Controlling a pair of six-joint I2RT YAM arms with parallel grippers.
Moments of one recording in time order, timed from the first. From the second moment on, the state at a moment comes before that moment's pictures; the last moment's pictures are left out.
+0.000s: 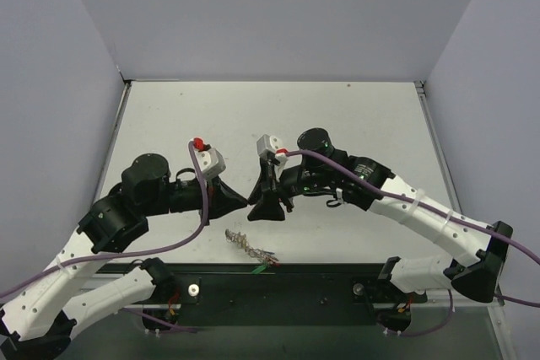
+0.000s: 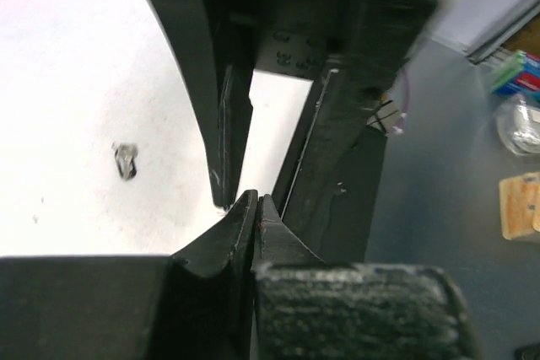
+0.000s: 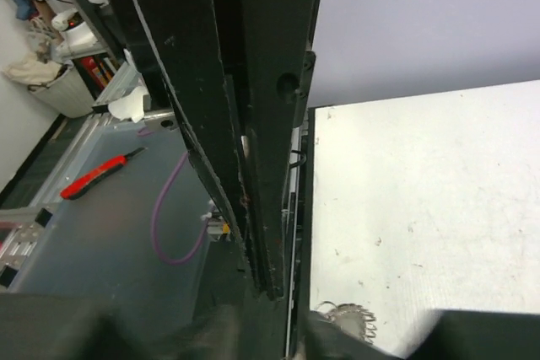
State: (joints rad) left arm -0.79 0.78 1.11 -0.58 0.53 -0.12; right arm 0.96 1.27 1.26 -0.42 -0.72 -0.05
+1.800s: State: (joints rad) left arm -0.76 1.04 0.60 -0.64 0.02 -0.70; right arm 0.92 1.24 0.64 -0.15 -0.08 0.47
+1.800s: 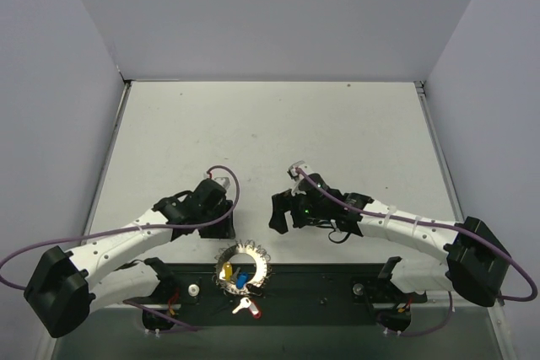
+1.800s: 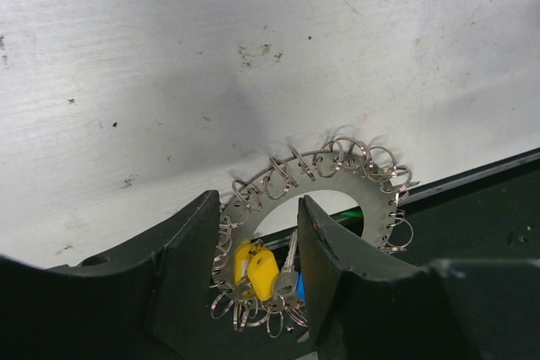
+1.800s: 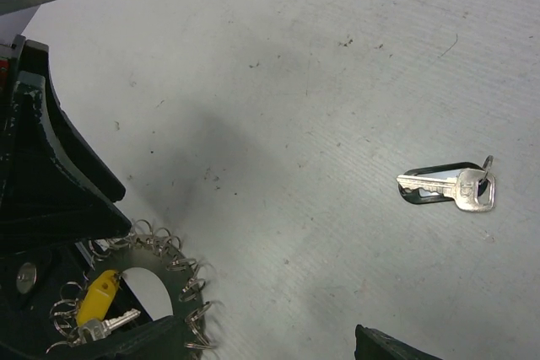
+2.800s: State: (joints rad) left arm -0.87 1.18 0.67 -0.63 0.03 -0.63; right arm 0.92 1.22 0.63 -0.15 -0.11 0.46
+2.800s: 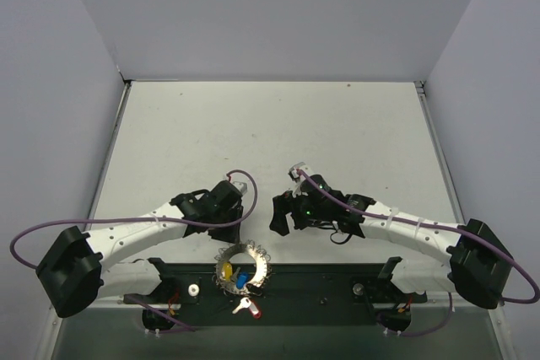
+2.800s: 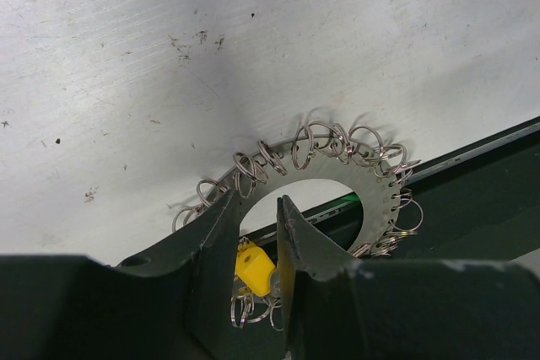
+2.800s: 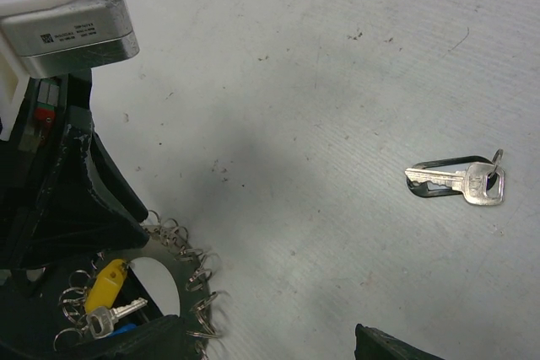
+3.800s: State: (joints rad) left arm -0.89 1.28 0.67 -0.62 0.00 -0.62; right arm 0.91 1.21 0.63 -0.15 -0.11 0.45
